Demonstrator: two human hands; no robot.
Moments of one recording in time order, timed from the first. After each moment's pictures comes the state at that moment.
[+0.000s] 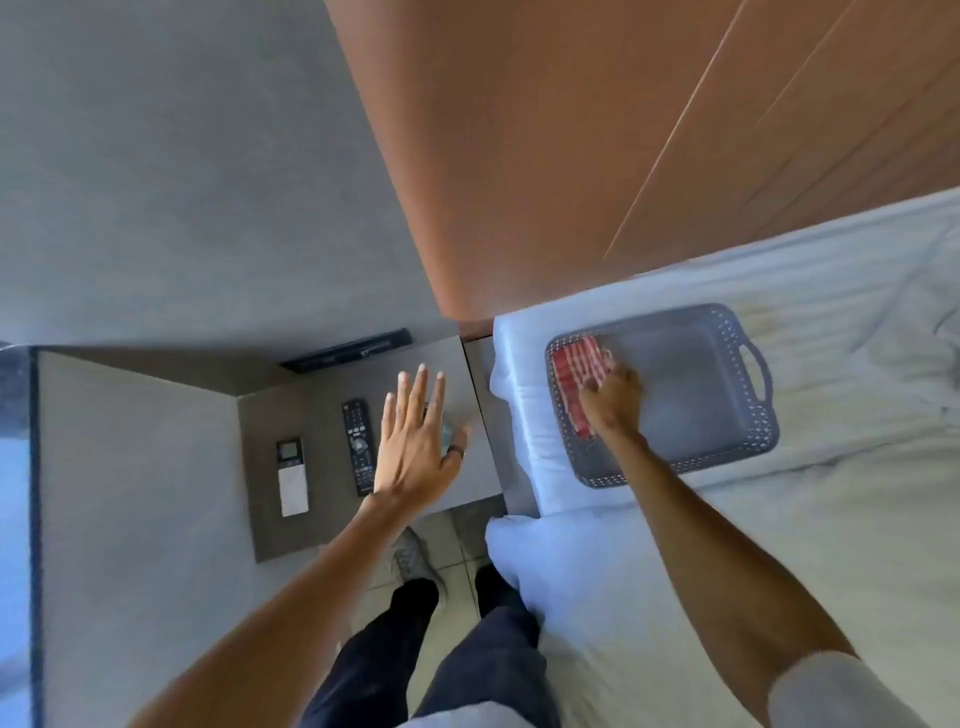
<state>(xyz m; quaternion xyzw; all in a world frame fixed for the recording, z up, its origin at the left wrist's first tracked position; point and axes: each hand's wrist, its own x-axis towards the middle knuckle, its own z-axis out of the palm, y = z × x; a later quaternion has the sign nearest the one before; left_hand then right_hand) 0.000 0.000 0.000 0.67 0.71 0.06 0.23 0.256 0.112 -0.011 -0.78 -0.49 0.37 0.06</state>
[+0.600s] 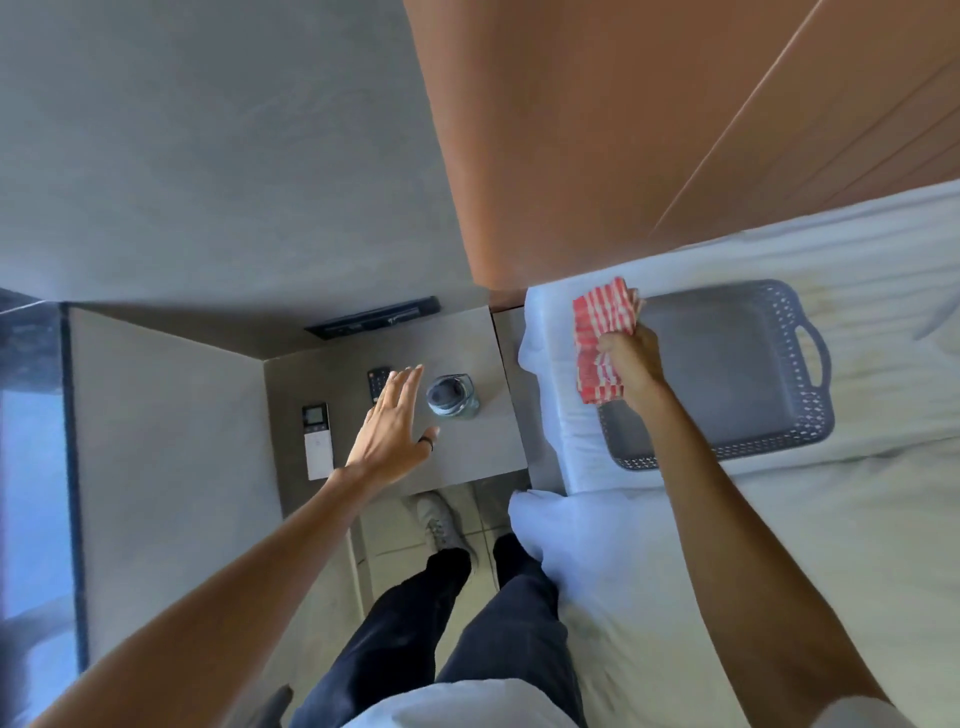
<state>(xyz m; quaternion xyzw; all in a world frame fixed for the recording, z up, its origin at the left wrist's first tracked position) -0.082 -0.017 -0.025 0.59 0.73 0.01 0.35 0.223 0.132 -0.008 -0.75 -0.30 0.55 0.21</state>
